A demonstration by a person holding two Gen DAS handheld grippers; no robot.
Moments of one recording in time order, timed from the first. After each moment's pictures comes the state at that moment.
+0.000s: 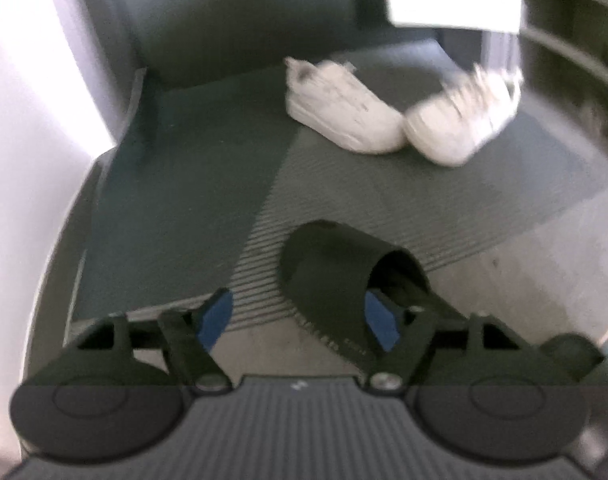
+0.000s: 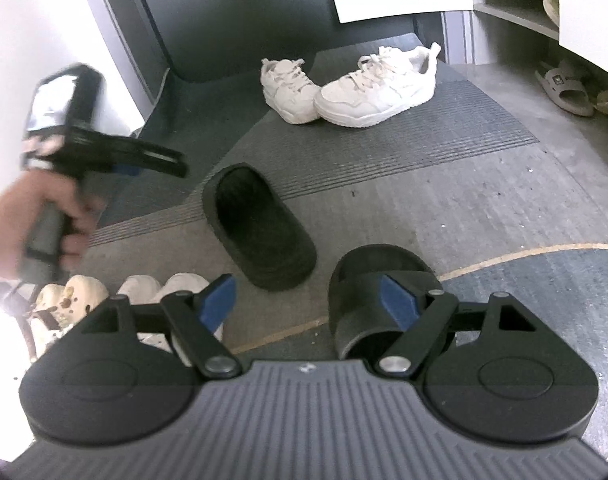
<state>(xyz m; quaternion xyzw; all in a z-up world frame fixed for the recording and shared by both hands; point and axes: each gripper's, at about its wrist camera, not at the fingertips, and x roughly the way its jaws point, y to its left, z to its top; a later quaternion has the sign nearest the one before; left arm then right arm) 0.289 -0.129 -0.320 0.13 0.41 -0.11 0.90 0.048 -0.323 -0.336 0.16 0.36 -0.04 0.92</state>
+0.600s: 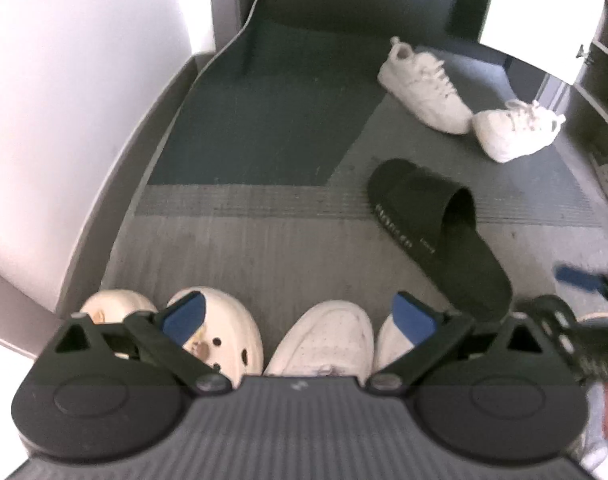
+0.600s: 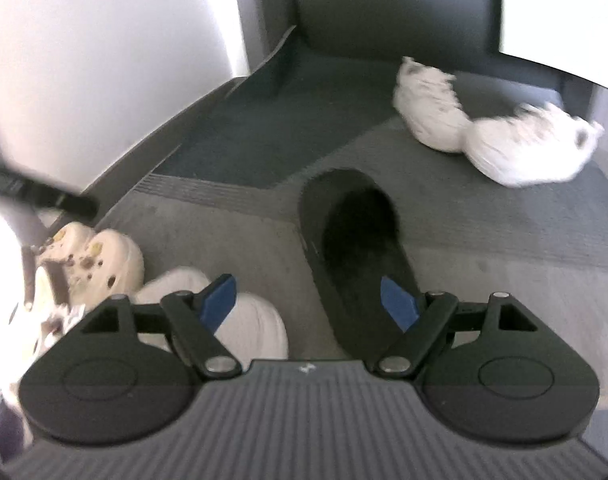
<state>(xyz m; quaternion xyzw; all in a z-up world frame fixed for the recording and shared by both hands) 0.237 0.014 -0.306 0.03 0.48 -0.05 0.87 0.198 -0.236 -0.362 0.04 0.38 0.12 0.92</state>
